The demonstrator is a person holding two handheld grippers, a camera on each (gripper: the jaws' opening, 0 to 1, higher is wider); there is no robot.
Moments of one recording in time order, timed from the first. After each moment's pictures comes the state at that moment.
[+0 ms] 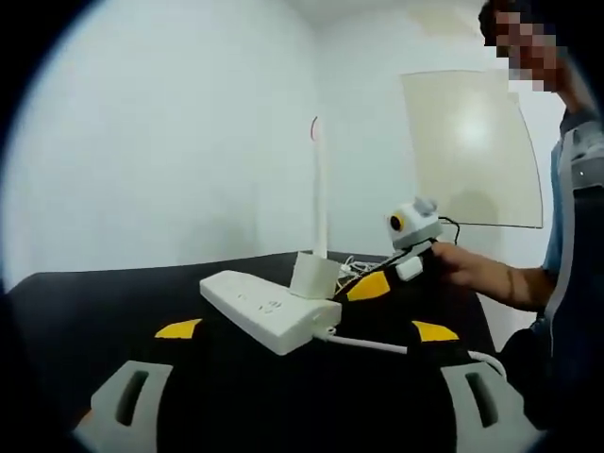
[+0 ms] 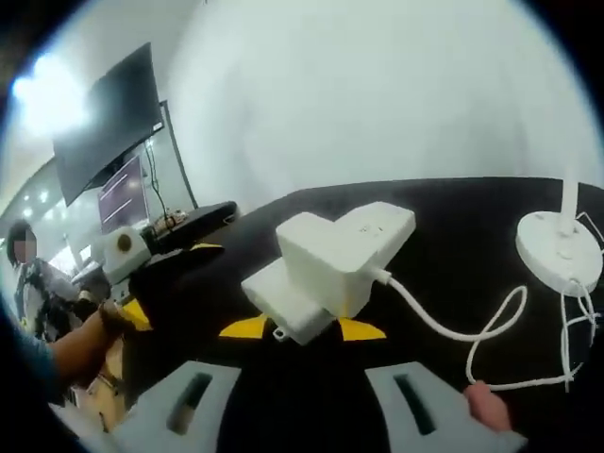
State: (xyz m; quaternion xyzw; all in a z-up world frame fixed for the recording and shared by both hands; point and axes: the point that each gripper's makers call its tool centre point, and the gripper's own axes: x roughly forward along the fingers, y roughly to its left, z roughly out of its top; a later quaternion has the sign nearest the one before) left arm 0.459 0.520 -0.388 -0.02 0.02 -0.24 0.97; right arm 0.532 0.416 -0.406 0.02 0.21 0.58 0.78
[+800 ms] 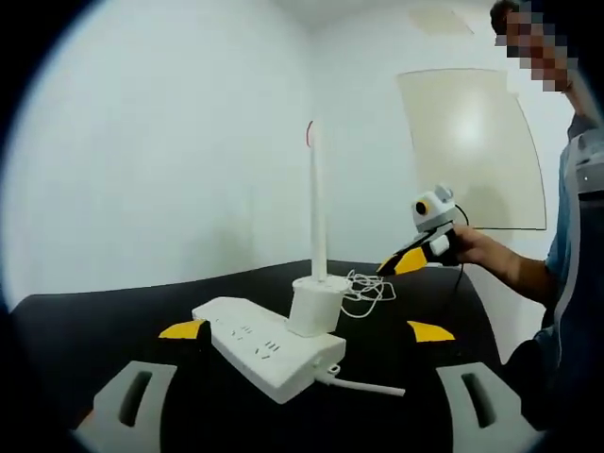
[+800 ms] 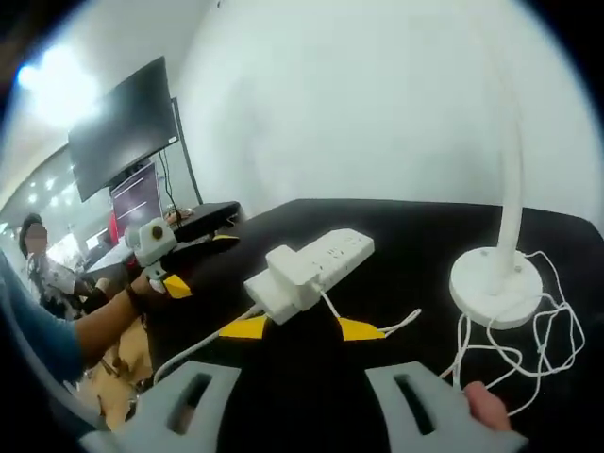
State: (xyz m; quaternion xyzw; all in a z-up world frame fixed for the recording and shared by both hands) left arm 0.491 0.514 -0.355 0.00 0.01 -0.24 0.97; right arm 0.559 0.334 -0.357 -0.01 0.21 0.60 0.78
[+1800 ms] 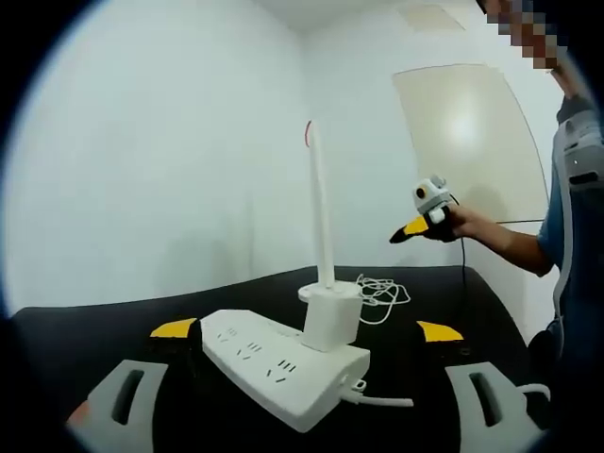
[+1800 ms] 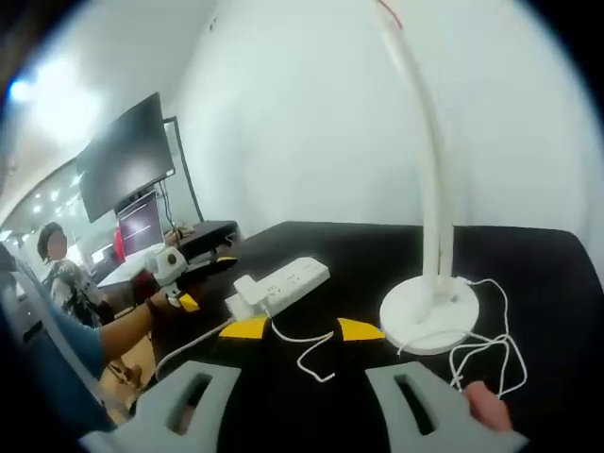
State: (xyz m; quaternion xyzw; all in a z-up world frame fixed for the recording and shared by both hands) left arm 0.528 0.511 -0.367 0.01 -0.01 -0.24 0.97; right arm 0.621 0.254 -0.311 0.03 0.18 0.60 0.78
